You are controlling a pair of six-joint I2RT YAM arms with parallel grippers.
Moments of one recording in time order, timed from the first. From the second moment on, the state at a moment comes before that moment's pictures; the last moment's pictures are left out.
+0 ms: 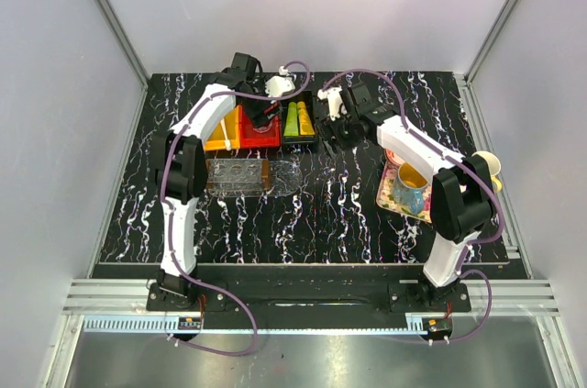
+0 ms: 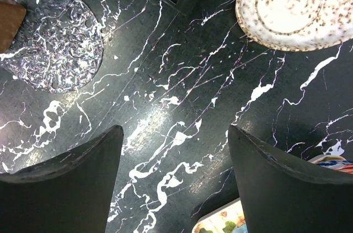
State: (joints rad) left arm -0.29 2.19 1.99 -0.77 0.32 0.80; right arm 0.47 1.80 1.46 -0.57 -0.13 -0.12
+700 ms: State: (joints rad) left arm -0.29 2.28 2.04 -0.80 0.28 0.88; right arm 0.46 1.80 1.44 -0.57 -0.15 -0.12
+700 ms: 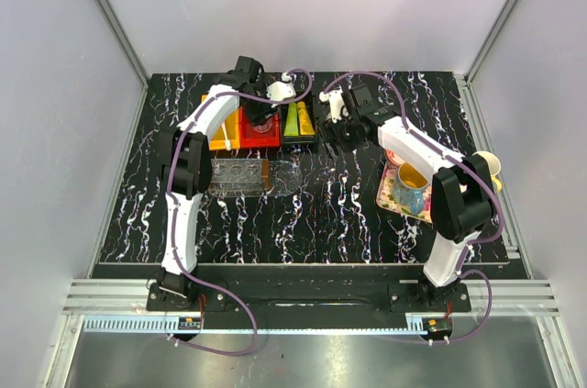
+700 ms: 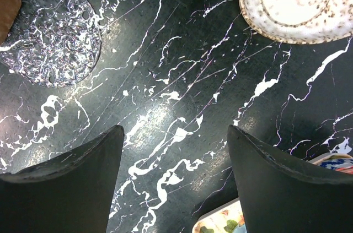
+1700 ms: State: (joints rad) left arm -0.29 2.28 2.04 -0.81 0.27 0.86; right arm 0.46 1.80 1.43 -0.57 -0.15 -0.12
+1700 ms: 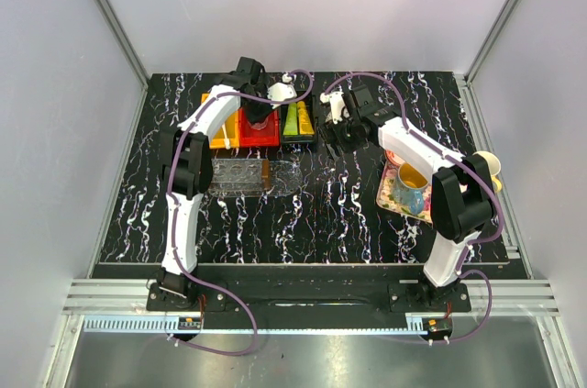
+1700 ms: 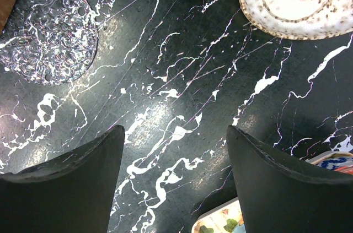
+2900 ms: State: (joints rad) left arm -0.43 1.92 1.97 -1.01 0.33 0.65; right arm 0.36 1.80 1.43 -0.57 -0.11 -0.12
